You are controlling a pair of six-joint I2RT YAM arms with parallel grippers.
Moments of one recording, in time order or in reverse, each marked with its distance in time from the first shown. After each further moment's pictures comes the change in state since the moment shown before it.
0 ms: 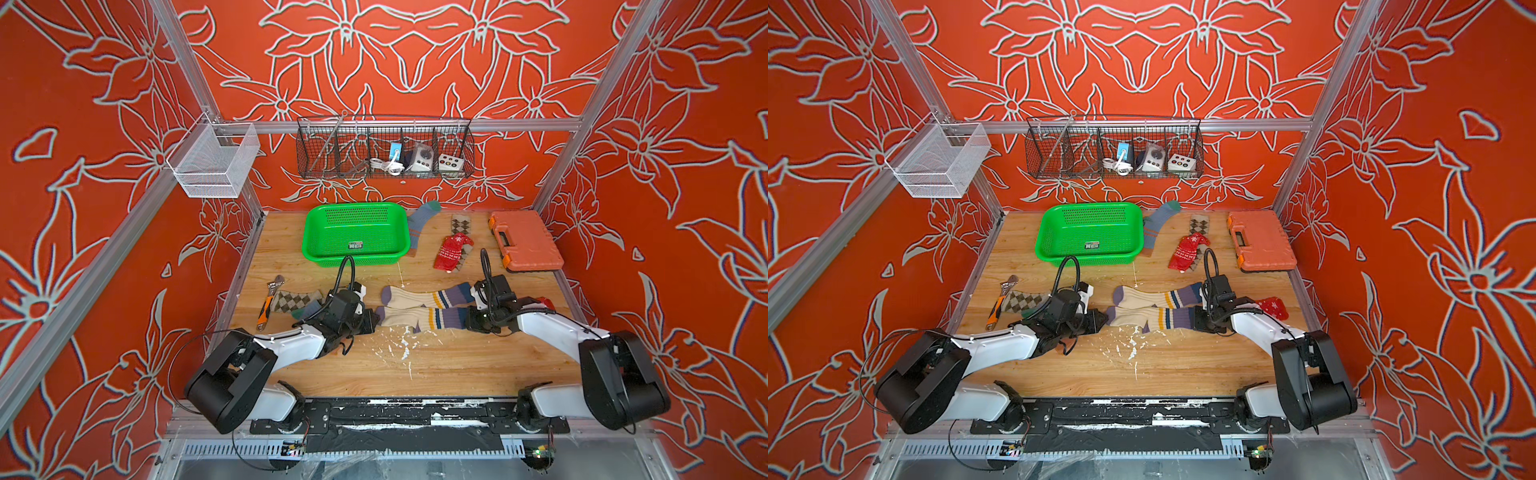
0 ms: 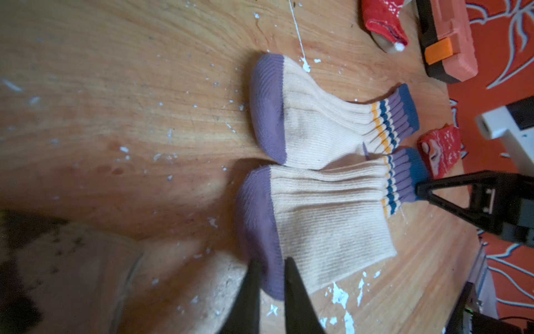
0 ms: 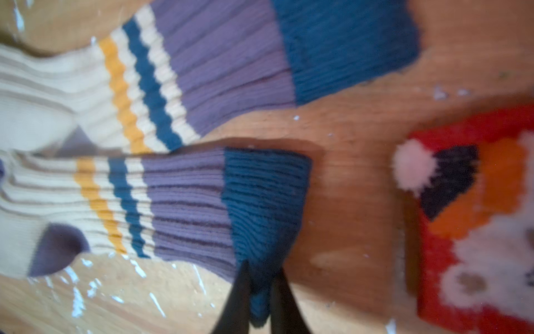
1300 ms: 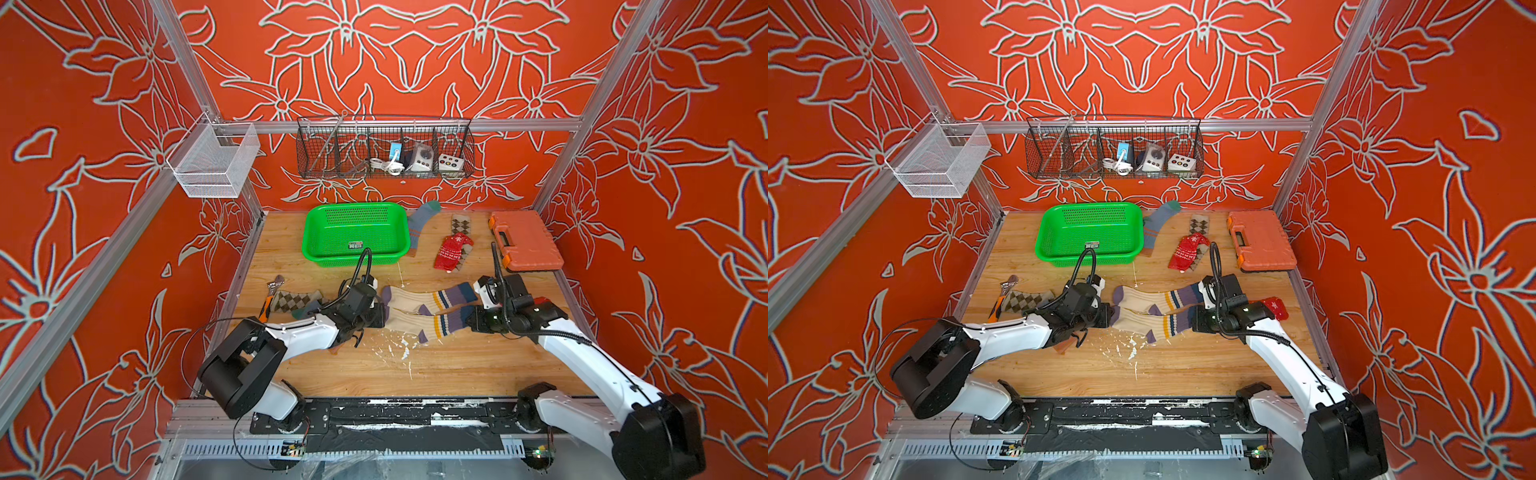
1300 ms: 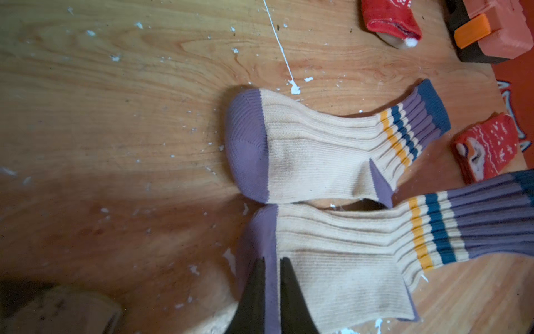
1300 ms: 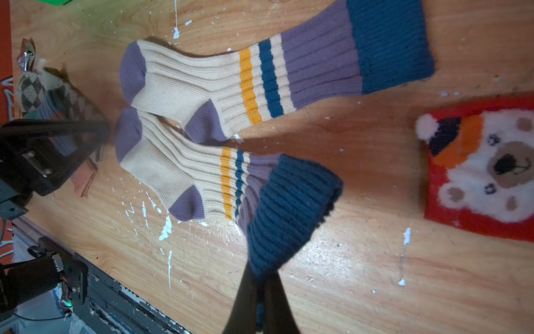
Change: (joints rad) left arm -0.090 0.121 0.170 -0.108 -0.175 0.080; right arm 0.035 -0.297 0.053 -0.215 -0.080 -0.013
